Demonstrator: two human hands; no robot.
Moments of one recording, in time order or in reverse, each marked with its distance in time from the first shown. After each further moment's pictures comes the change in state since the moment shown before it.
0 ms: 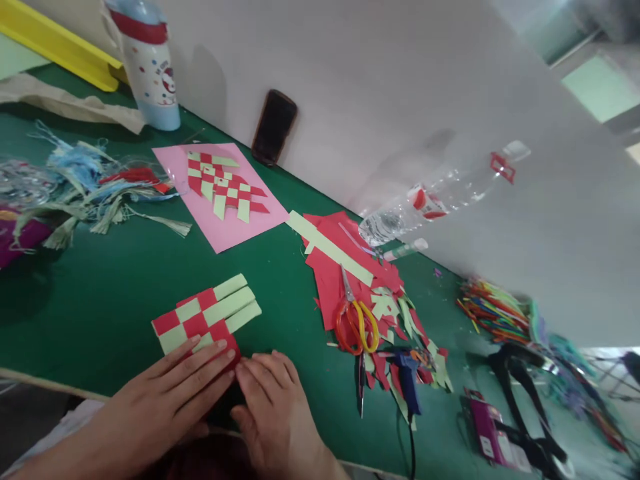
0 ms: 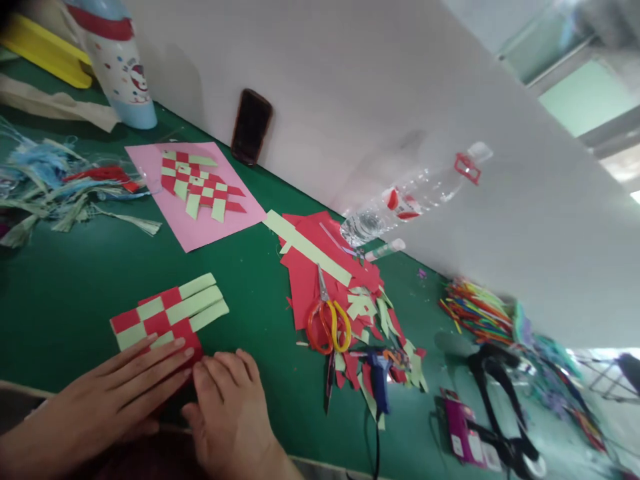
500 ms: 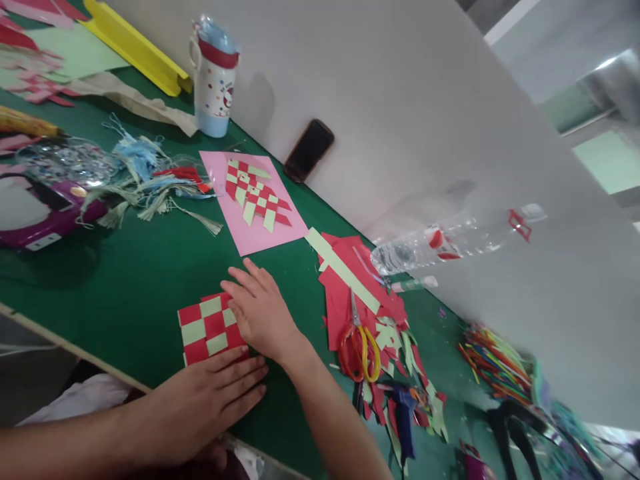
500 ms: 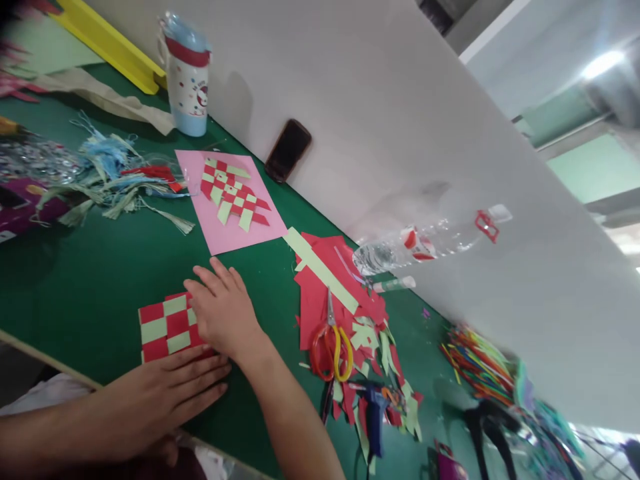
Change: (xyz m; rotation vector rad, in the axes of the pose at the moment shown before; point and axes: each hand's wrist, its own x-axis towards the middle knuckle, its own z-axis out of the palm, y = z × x) left_hand 0.005 0.013 0.037 -0.106 -0.157 0.144; right_hand 0.155 0.031 0.002 -0.119 -0.285 -0.206
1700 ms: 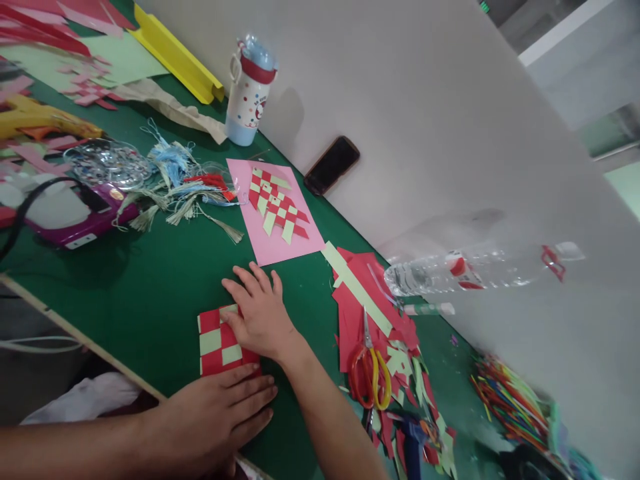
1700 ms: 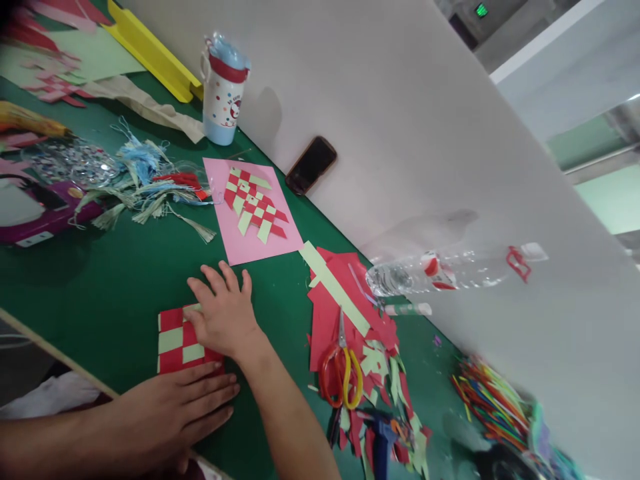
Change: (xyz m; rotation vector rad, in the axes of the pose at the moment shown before) left_hand 0.007 -0.003 -0.004 -0.008 0.041 0.036; right_hand 0.036 -0.011 0.004 0.020 -0.171 0.043
